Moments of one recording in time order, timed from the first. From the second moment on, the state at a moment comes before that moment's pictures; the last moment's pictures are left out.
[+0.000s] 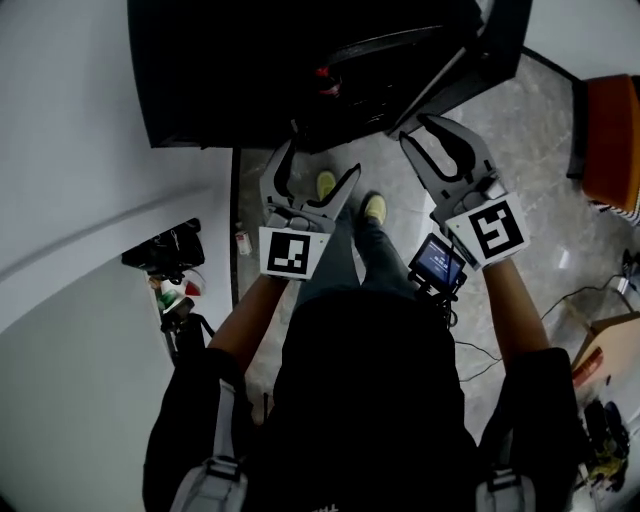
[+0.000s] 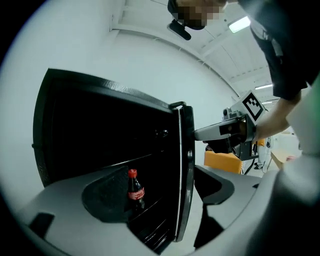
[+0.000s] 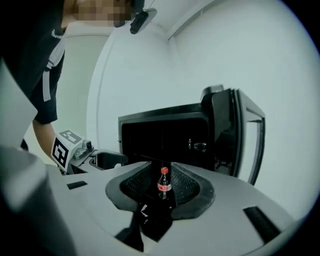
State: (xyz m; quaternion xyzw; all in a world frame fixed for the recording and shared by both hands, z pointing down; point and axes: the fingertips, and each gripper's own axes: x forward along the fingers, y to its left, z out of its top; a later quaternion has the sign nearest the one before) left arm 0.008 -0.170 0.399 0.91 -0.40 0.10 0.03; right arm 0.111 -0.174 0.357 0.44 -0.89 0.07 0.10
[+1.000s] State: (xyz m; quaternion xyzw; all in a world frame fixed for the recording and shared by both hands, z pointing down) left arm -0.048 -0.107 0.291 0.87 -0.48 0.08 0.04; right arm 0.173 -0.077 0.266 0.52 -0.85 0.11 0.07
